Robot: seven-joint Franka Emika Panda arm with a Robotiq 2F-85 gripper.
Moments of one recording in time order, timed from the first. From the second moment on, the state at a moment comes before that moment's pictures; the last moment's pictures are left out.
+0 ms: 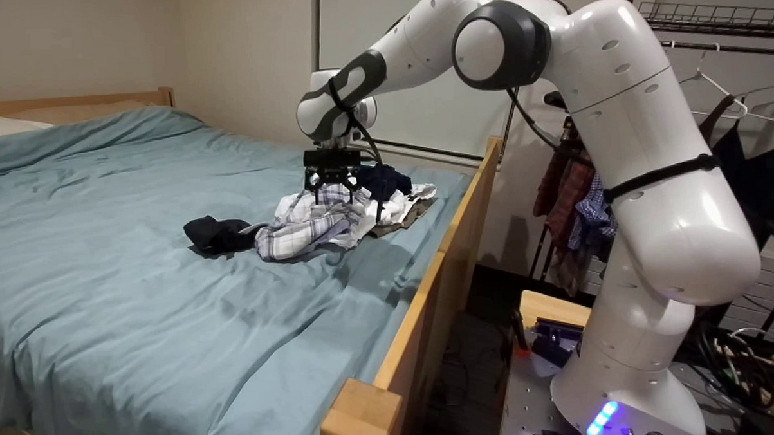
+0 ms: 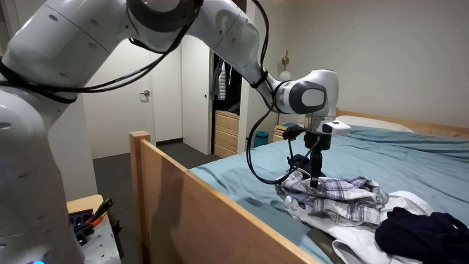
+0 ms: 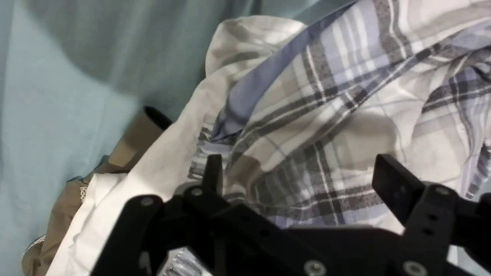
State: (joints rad) arm -0.09 0.65 -0.29 -1.55 0.09 2.19 0.72
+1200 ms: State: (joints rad) arm -0.13 0.84 -0.21 -1.35 0.11 2.23 0.68
